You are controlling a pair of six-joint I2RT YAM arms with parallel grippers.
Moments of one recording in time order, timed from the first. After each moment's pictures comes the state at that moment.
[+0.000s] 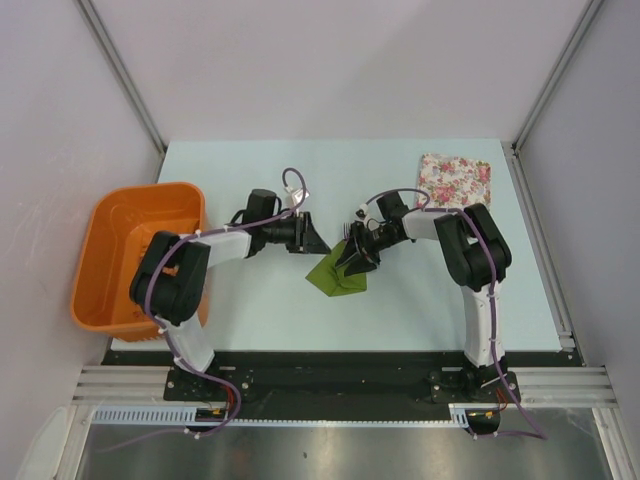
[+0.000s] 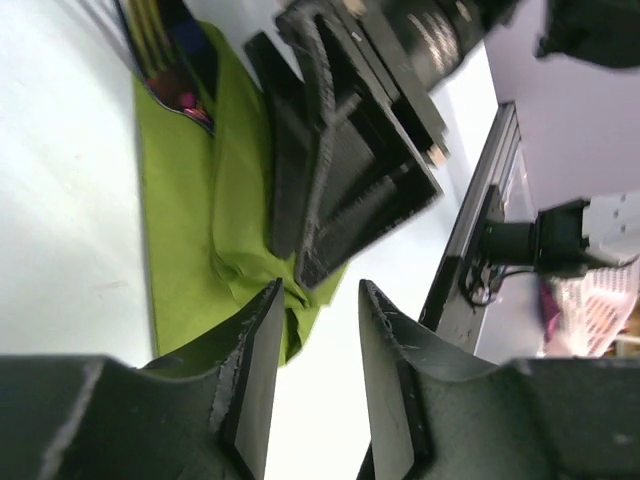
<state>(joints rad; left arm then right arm) -0.36 1.75 0.93 0.15 0.89 -0.43 0.40 2.14 1.27 -0.30 -1.01 0.59</state>
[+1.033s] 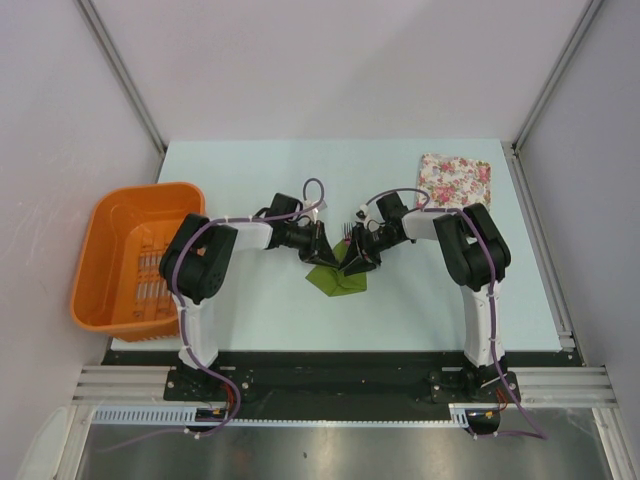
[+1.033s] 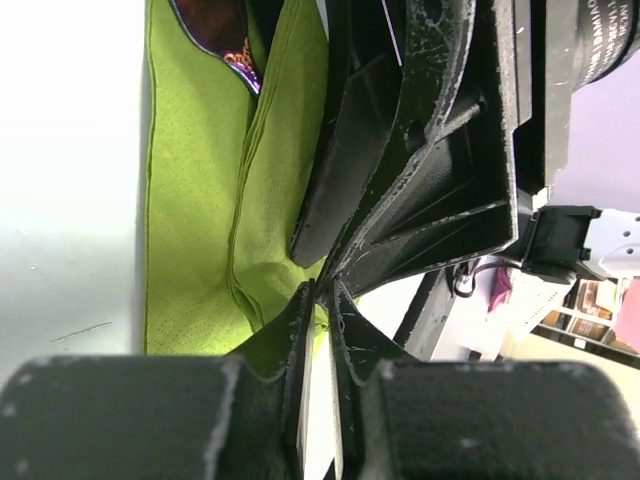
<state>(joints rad) -0.43 2.00 1.10 -0.03 0.88 -0.50 0.41 2.14 1.27 -0.31 -0.96 0.55</state>
